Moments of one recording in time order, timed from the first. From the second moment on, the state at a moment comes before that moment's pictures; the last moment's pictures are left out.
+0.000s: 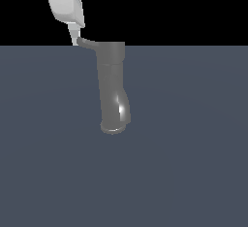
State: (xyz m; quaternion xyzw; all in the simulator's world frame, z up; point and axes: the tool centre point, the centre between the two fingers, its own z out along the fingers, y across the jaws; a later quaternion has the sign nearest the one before) arm -0.038 0.124 0.297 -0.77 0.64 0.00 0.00
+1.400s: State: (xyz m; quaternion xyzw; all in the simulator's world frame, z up) arm -0.100 0.081 0.297 -0.78 0.62 0.00 0.00
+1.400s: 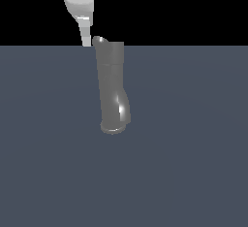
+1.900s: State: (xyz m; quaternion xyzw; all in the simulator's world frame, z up) arm -0.103 0.051 0.297 -0.79 0.62 0.00 0.00
